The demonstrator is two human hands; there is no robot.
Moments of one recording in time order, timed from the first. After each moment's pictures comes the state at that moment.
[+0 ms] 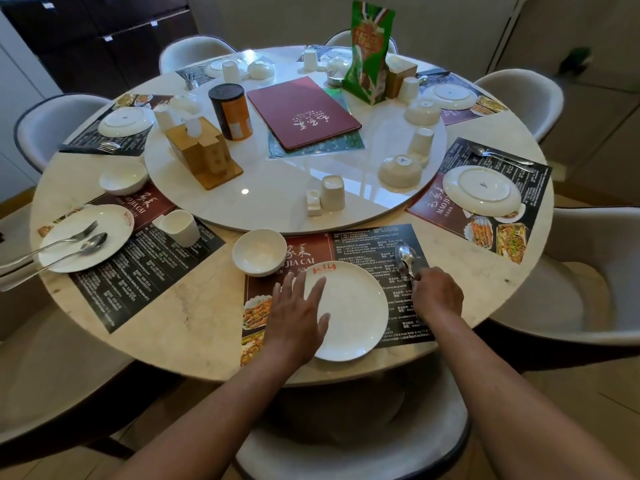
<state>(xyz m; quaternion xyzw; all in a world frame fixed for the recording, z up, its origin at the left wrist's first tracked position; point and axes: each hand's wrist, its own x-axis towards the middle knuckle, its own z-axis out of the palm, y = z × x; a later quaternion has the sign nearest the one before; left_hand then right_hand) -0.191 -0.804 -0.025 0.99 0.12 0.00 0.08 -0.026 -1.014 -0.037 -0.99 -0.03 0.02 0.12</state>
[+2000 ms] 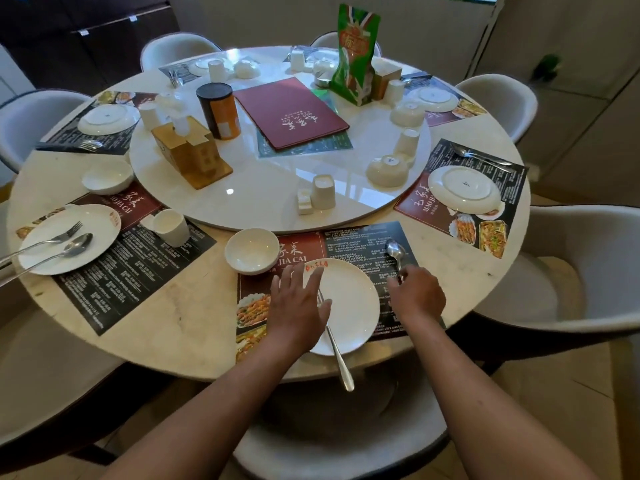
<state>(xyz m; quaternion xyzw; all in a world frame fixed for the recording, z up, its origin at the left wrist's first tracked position) -0.180 -0.811 -0.012 0.98 0.14 0.02 0.14 -0.066 -0.995 -0.013 -0.98 0.03 -0.02 0.22</state>
